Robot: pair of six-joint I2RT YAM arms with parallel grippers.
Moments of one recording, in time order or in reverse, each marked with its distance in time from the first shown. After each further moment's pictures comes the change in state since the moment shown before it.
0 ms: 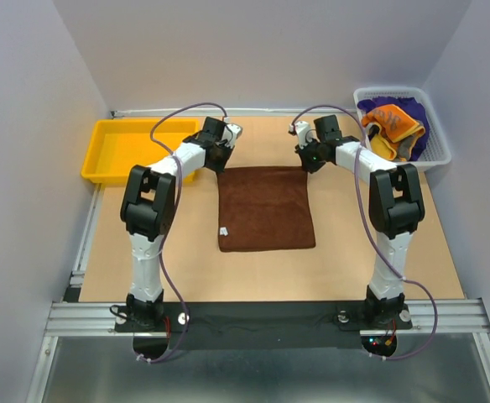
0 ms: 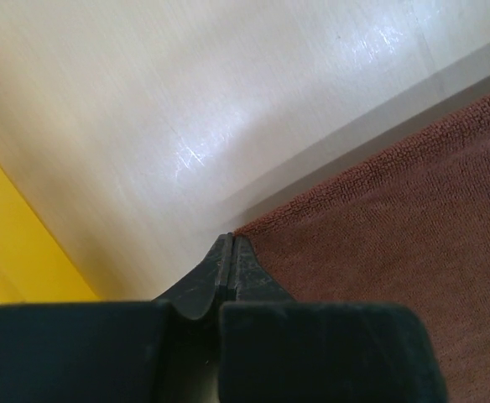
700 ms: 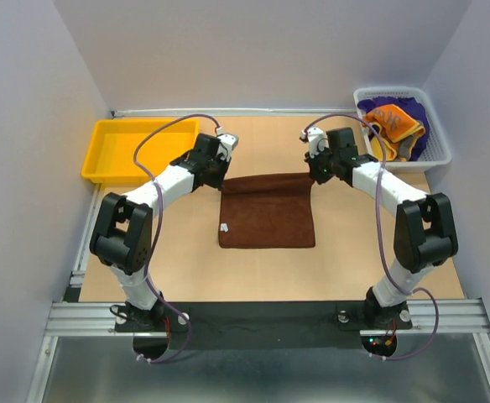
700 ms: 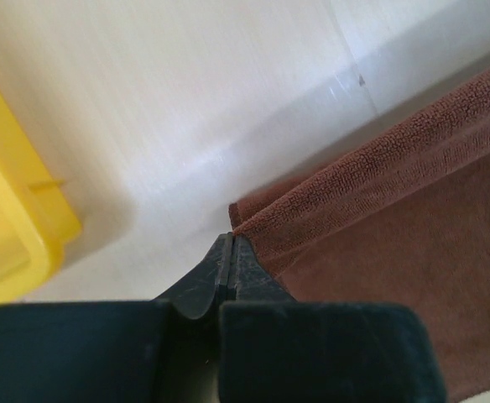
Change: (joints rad) left arm -0.055 -0.369 -0.372 0.133 -0.002 -0.096; right arm 0.021 -0.341 -0.320 0.107 0.032 0.076
